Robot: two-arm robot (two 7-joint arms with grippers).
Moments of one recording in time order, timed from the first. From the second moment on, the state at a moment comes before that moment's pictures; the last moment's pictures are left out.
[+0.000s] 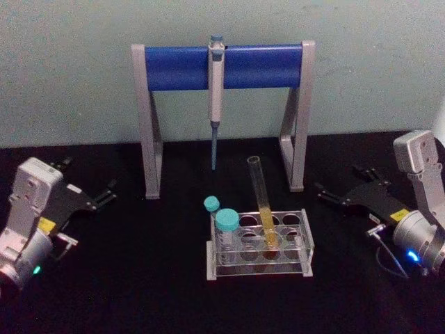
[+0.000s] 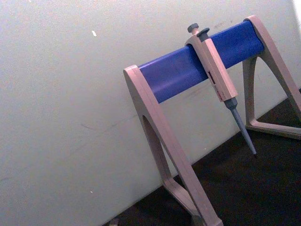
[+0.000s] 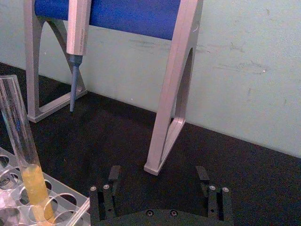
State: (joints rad) left arm -0.20 0.60 0.45 -1.41 -0.25 -0.12 0.03; right arm 0.16 0.49 -0.30 -1.51 0.36 0.15 0.22
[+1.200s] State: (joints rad) left arm -0.20 0.60 0.45 -1.41 -0.25 -0.12 0.03; right arm 0.17 0.49 -0.30 -1.51 0.36 0.14 0.22
